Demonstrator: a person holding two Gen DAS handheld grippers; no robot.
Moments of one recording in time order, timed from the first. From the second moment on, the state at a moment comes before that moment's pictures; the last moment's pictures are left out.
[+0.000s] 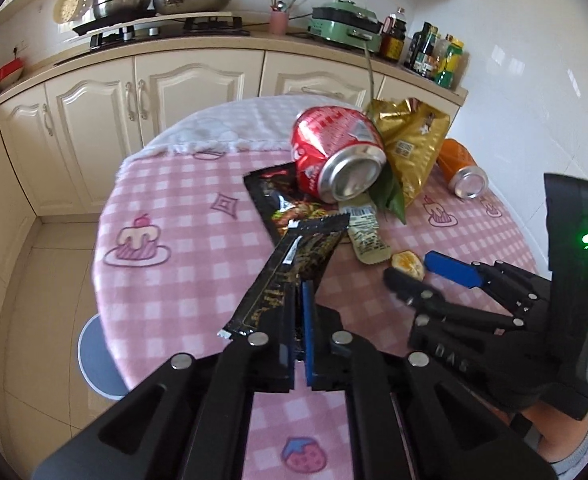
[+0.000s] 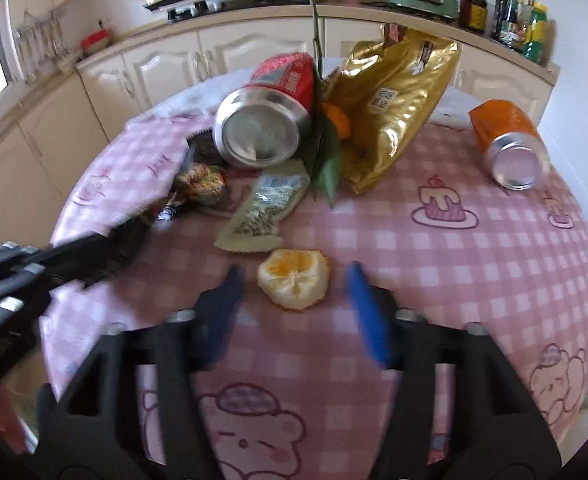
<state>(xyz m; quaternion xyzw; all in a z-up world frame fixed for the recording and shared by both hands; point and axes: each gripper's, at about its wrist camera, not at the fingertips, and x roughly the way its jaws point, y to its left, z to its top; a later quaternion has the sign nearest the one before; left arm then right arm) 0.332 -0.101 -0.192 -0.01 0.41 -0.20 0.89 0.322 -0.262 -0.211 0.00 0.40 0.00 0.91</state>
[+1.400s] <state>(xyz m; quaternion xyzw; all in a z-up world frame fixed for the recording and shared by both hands) 0.334 0.249 -0.269 -0.20 0.42 0.02 0.88 0.404 0.096 -0.287 -0.06 0.45 0.27 0.85</state>
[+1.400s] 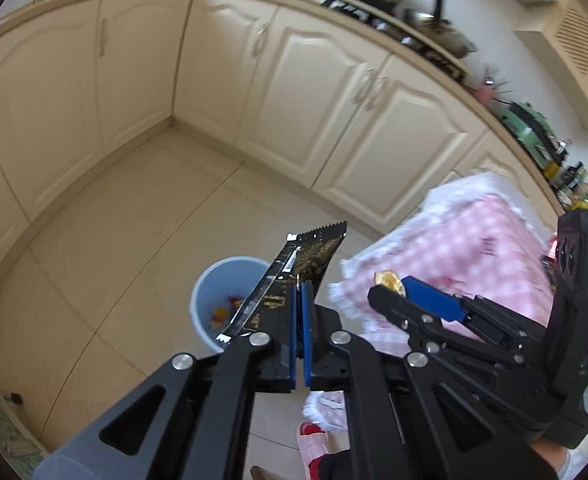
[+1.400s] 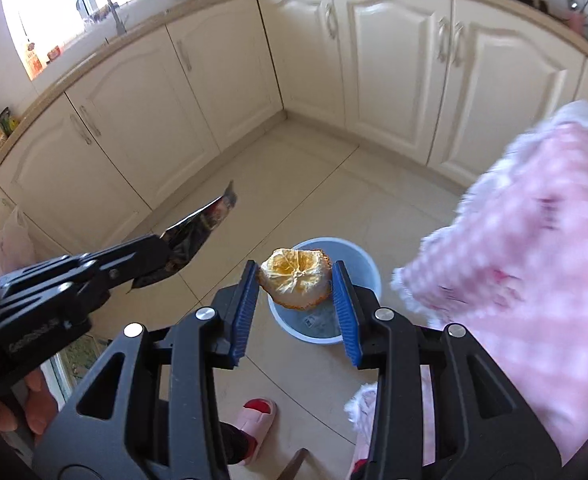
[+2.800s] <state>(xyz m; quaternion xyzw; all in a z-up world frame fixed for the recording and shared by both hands) 0.435 0.252 -0.343 -0.22 0.46 0.04 0.86 0.476 0.097 -0.344 -0.09 0.46 0.22 0.86</state>
